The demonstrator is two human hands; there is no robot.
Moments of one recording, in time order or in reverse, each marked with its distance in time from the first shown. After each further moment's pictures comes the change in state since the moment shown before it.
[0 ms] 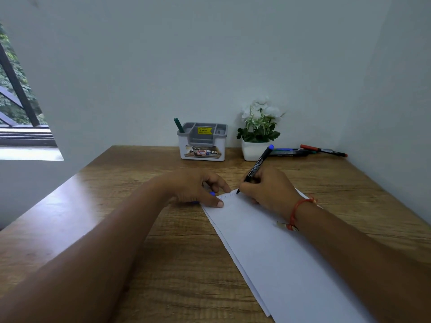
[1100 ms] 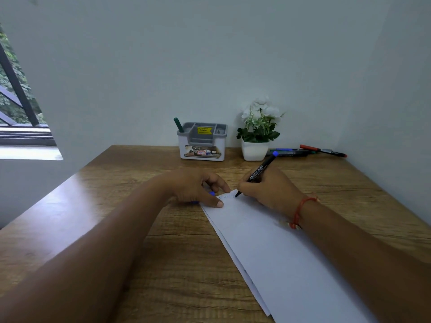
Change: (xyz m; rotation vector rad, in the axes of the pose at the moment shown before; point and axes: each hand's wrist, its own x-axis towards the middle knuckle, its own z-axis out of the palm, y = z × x) left_hand -0.001 0.004 -0.002 0.041 -0.022 -0.013; right_hand 0.001 0.000 -0.003 0.046 -0.041 0.050
